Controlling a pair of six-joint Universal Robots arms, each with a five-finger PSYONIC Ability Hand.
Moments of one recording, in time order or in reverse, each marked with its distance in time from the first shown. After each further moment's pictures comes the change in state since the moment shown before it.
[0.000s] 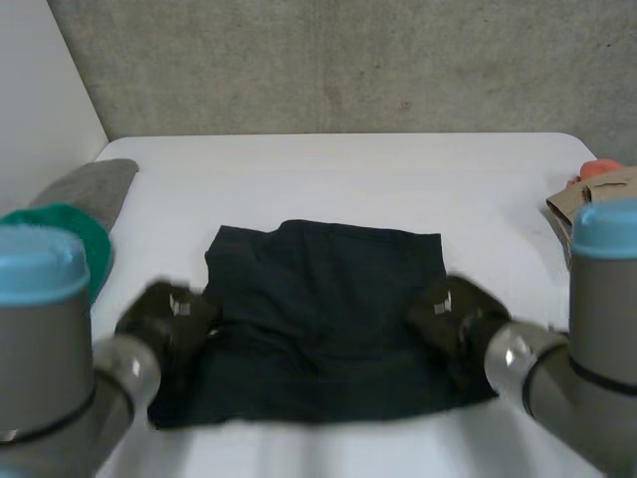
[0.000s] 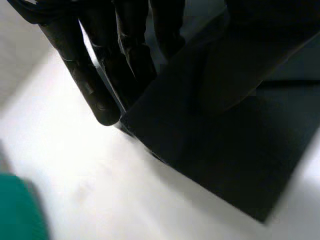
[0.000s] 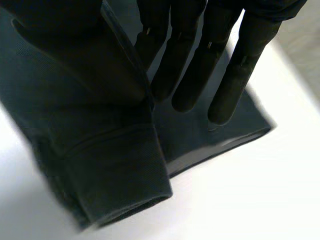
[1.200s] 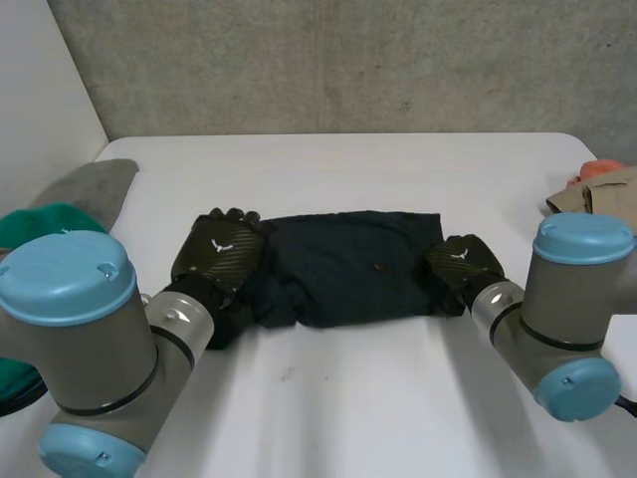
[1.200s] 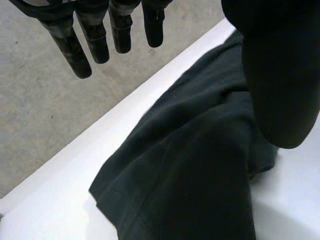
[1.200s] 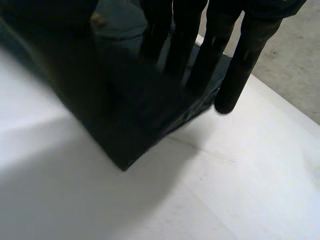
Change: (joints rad) left arm -0.043 -0.143 0.058 0.402 0.071 -0.192; right arm -0.111 0.336 -0.116 -0.430 0.035 0.300; left_hand -0.977 -0.992 -0.994 -1.001 -0.943; right_hand -0.357 -0.422 -0.439 -0.441 -0.465
